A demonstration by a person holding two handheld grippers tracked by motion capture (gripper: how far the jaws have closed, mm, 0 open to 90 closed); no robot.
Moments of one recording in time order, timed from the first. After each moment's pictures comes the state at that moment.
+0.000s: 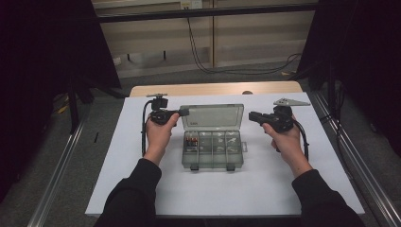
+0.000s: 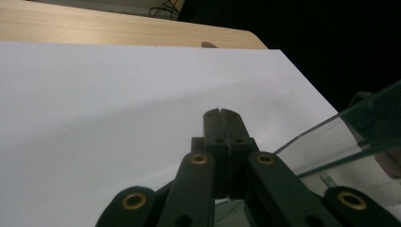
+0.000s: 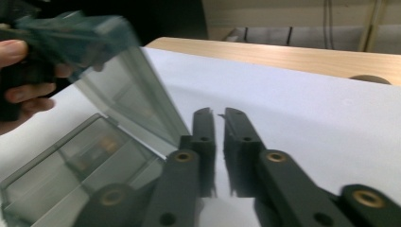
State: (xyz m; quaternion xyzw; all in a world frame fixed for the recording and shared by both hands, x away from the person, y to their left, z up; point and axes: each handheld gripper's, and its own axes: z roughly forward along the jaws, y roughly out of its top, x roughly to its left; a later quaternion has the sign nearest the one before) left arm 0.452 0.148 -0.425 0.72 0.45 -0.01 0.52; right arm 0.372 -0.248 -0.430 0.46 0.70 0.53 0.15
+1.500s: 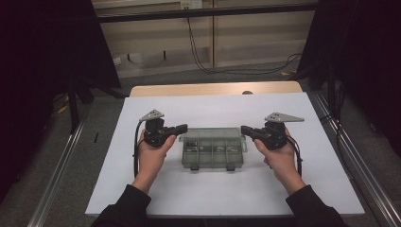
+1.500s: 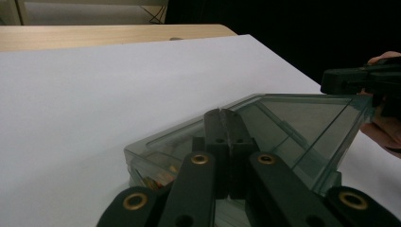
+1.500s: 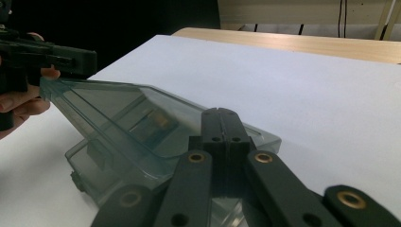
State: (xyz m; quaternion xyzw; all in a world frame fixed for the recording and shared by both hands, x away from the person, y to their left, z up) left arm 0.363 0.158 -0.414 0.75 0.38 0.05 0.54; right arm 0.315 -0.206 -0.421 0.45 0.71 0.53 0.15
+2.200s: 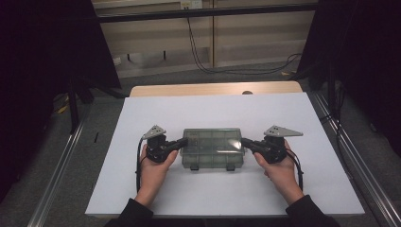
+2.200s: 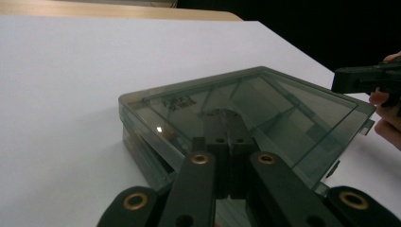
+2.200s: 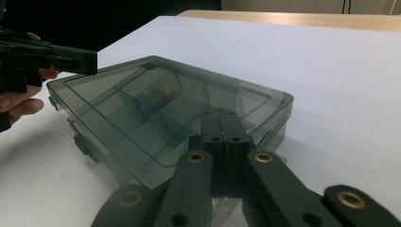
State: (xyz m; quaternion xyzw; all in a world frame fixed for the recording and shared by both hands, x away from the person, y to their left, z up) left arm 0.332 0.157 -0.445 0.75 0.39 0.07 0.53; right arm 0.290 -0.203 -0.447 0.44 0.71 0.52 0.15
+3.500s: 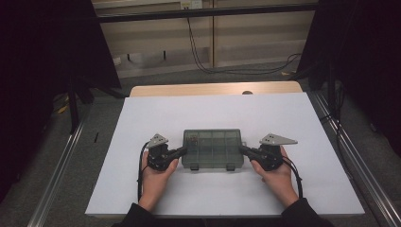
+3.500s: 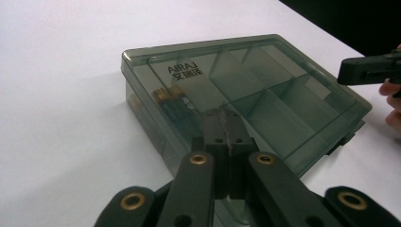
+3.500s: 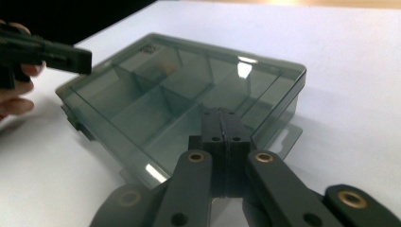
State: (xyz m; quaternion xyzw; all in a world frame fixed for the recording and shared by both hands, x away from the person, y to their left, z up) left arm 0.316 0.157 -0.460 0.76 0.41 0.08 0.50; right arm 0.281 -0.197 -0.470 0.44 0.72 0.51 0.15
